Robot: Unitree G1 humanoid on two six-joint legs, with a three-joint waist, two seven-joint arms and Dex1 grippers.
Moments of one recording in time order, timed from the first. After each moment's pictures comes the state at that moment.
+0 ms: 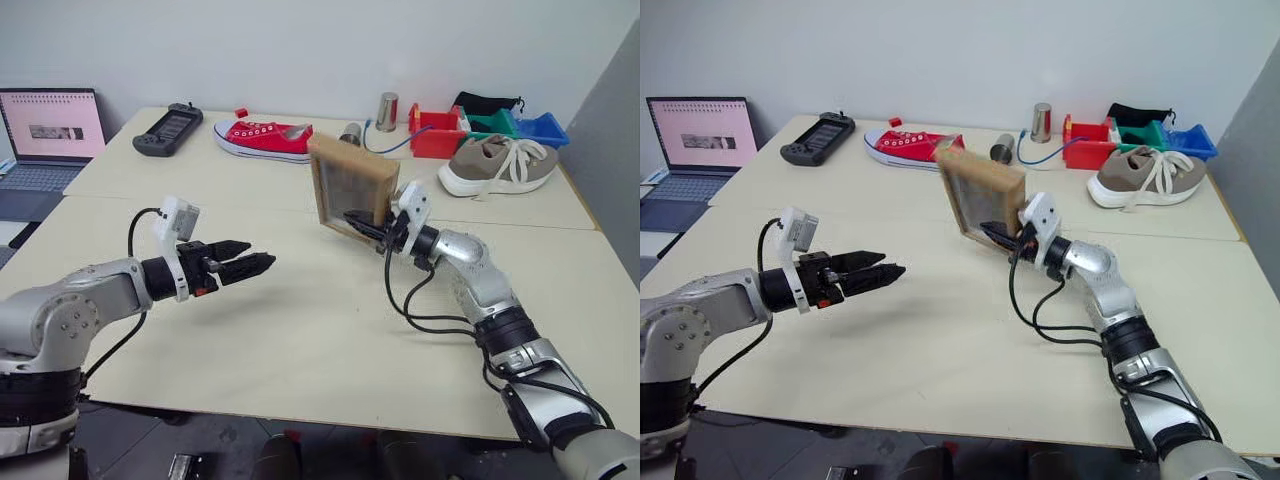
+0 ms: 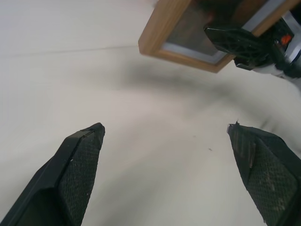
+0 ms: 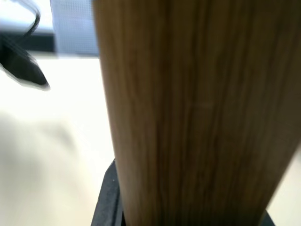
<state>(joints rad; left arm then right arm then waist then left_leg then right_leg) -0.34 0.85 0.22 -0.23 -0.93 0.93 -0.65 -0.78 -0.30 0.19 0.39 0.46 0.20 0.78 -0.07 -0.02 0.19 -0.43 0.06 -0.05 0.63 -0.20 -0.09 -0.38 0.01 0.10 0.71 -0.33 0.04</state>
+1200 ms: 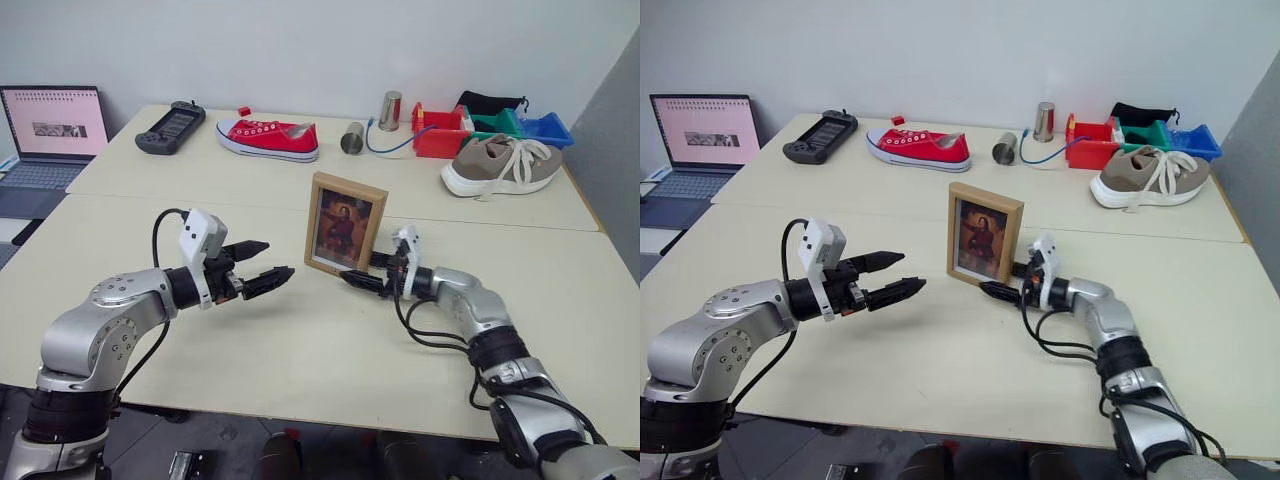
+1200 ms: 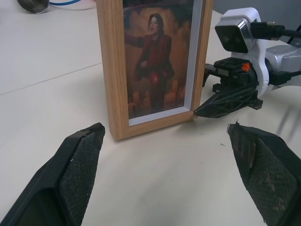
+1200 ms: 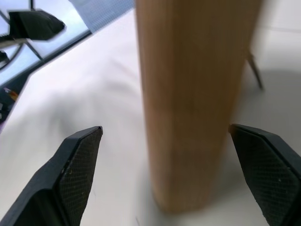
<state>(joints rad) -0.33 0.76 0.12 -0.24 -0.68 0.74 -0.78 -0.58 -0.32 0.11 0.38 0.34 0.38 0.97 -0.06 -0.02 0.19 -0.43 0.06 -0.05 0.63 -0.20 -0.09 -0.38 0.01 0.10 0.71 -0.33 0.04</state>
